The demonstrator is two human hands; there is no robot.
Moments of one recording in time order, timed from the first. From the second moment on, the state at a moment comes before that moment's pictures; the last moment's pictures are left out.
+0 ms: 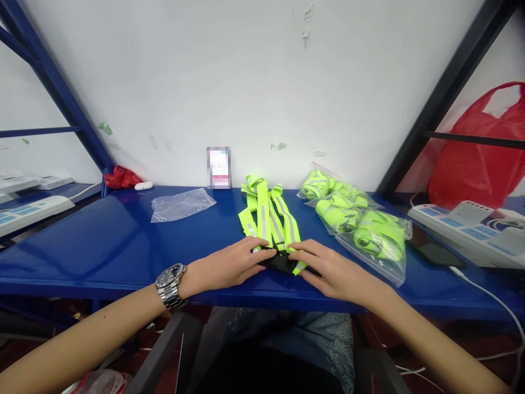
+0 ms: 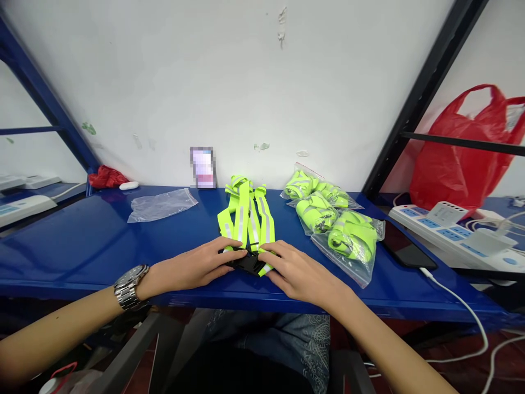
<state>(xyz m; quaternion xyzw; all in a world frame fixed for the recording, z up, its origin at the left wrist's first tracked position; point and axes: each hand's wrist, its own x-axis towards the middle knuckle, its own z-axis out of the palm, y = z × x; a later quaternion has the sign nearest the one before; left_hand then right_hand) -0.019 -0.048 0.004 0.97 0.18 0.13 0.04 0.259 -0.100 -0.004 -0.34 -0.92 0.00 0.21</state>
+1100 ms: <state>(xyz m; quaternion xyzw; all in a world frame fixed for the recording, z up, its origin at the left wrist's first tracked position) -0.031 -0.005 0.018 0.96 0.18 0.19 -0.09 0.268 -0.091 0.005 -0.33 -0.93 -0.05 0.16</state>
